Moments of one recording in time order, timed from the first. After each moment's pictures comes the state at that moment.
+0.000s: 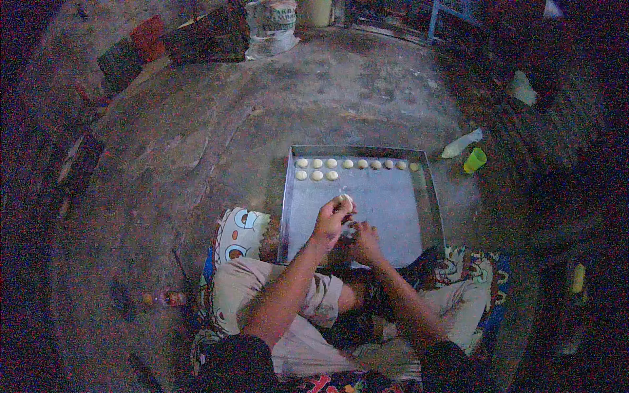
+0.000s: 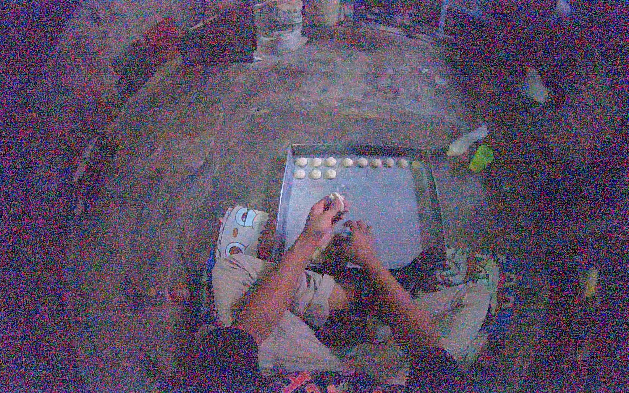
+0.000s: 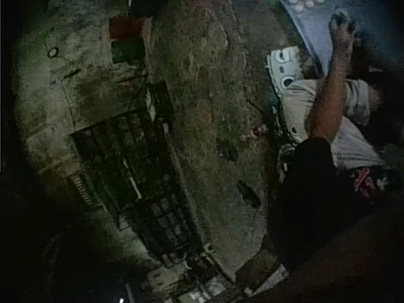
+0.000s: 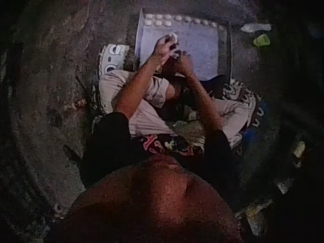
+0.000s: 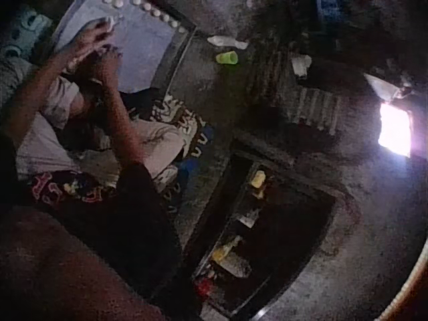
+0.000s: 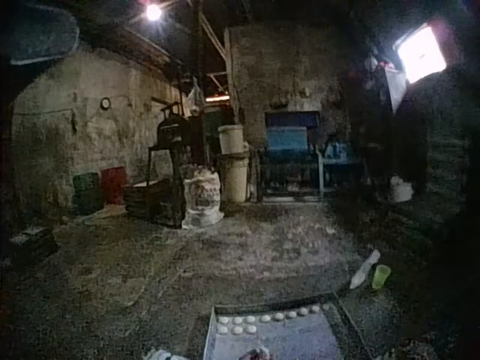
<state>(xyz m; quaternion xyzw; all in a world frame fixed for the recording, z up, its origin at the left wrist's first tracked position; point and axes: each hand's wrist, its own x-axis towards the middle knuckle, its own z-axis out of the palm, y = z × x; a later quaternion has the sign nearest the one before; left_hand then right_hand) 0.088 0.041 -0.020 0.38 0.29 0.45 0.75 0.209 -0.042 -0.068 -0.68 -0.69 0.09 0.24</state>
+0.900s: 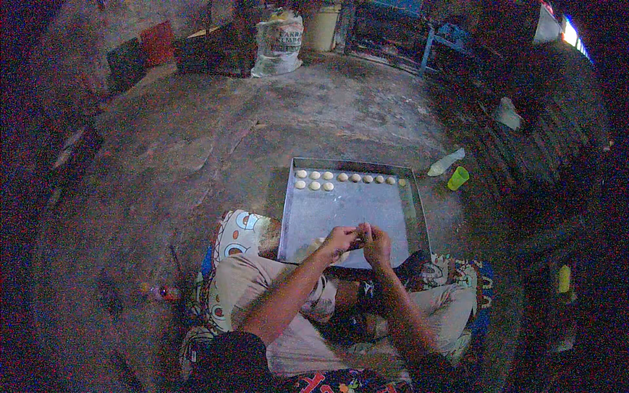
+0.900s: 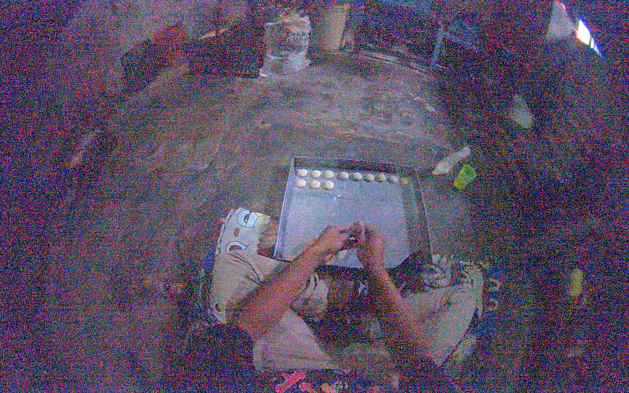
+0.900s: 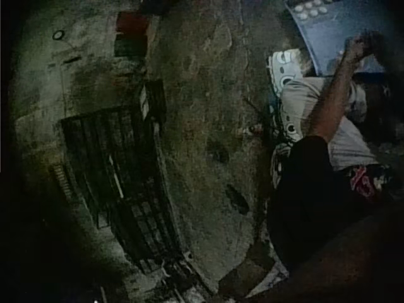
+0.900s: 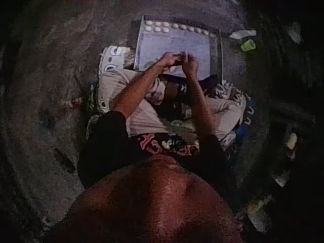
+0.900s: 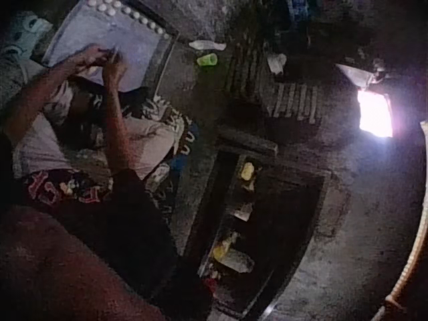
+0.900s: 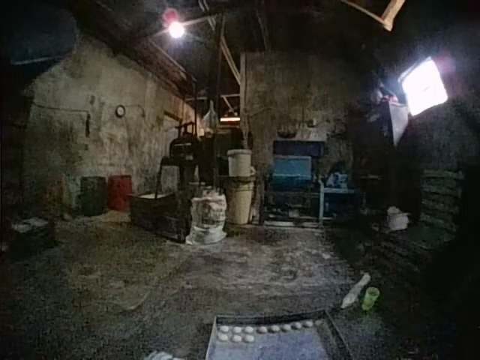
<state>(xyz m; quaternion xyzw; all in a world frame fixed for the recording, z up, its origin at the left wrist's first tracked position) 0.106 0.011 -0.023 0.49 0.40 0.22 0.74 0.221 -0.068 0.057 -0.75 -0.46 0.28 0.39</state>
